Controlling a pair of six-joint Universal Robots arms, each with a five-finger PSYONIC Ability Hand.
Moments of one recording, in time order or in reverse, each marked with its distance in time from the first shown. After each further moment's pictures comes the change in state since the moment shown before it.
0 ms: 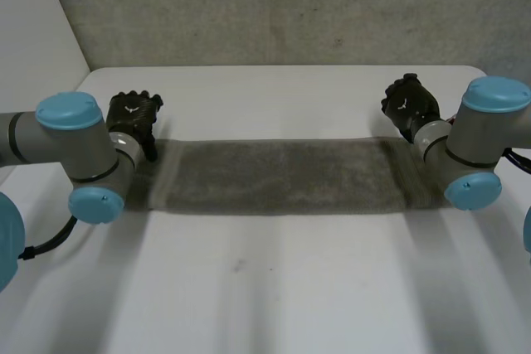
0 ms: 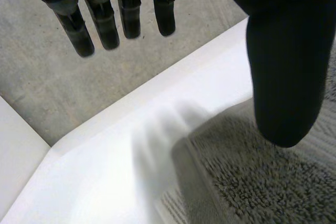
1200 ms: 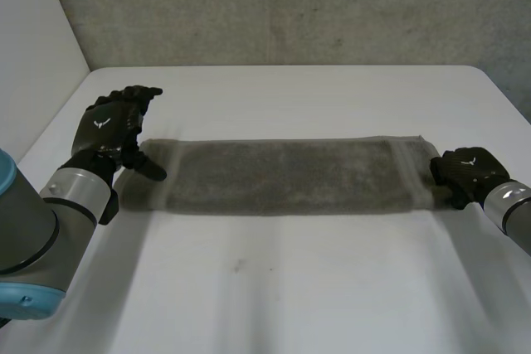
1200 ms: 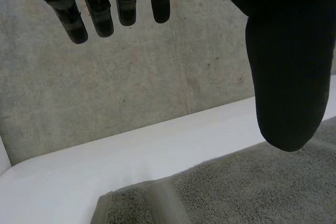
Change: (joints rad) left arm -0.014 0.669 -0.784 0.224 0.108 -0.363; right arm -0.273 -0.394 0.747 -0.067 -0.202 0.579; left_hand -0.105 -0.101 -0.099 -0.103 -0.087; right_hand 0.802 0.826 0.808 0.796 0.828
